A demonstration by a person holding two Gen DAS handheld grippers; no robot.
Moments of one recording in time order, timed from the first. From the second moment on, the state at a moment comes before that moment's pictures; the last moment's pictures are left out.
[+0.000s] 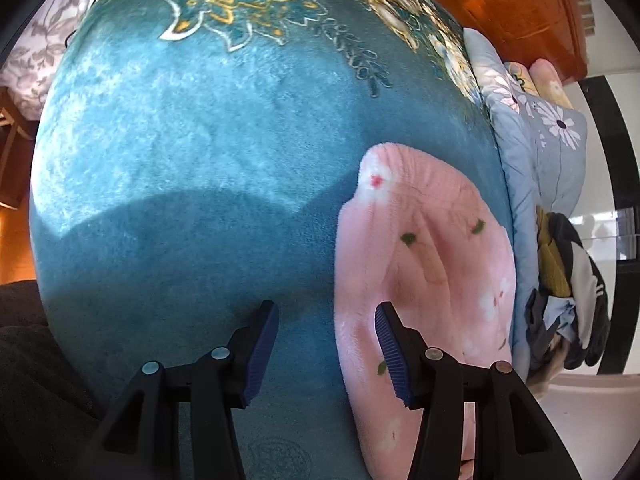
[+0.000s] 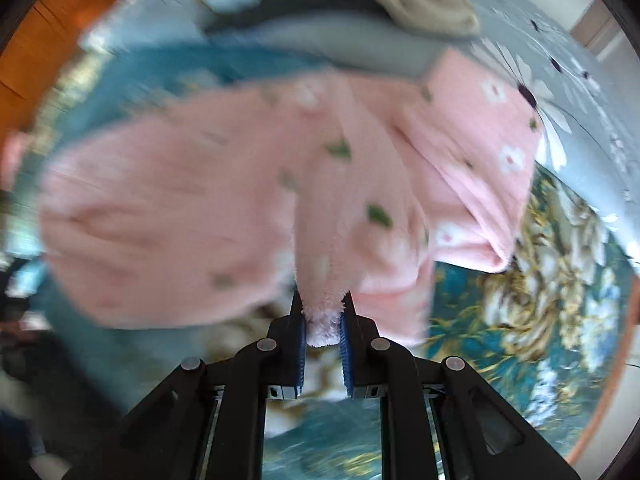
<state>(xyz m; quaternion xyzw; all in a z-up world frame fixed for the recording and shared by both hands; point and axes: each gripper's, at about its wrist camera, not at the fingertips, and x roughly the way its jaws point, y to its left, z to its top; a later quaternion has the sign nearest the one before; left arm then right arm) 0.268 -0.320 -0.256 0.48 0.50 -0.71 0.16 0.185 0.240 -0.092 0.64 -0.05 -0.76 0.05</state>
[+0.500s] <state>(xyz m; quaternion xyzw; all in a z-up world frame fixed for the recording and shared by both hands) 0.299 -0.353 -0.252 0.43 0.56 -0.69 0.16 0.246 0.377 0.002 0.61 -0.17 -0.77 0.01</state>
